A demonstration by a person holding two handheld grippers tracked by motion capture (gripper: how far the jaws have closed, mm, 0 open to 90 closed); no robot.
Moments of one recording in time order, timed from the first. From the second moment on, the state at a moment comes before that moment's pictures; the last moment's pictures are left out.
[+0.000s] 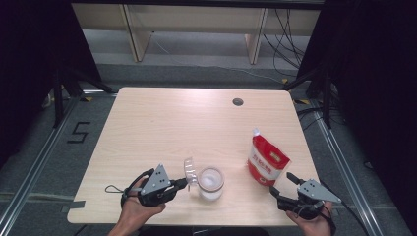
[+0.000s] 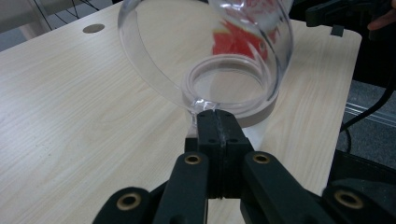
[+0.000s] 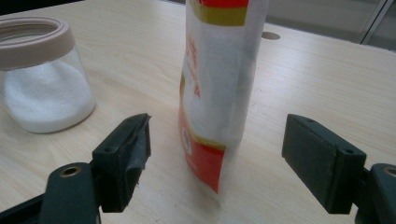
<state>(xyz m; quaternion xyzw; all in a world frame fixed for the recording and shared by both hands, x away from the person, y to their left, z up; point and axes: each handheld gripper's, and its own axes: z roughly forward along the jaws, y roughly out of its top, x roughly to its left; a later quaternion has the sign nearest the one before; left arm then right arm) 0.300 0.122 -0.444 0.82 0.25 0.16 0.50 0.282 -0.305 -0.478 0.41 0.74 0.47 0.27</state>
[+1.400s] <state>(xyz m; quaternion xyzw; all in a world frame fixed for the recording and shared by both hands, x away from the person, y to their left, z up) 0.301 0.140 -0.464 0.80 0.30 0.12 0.50 0.283 -0.302 -0.478 0.41 0.74 0.47 0.27</state>
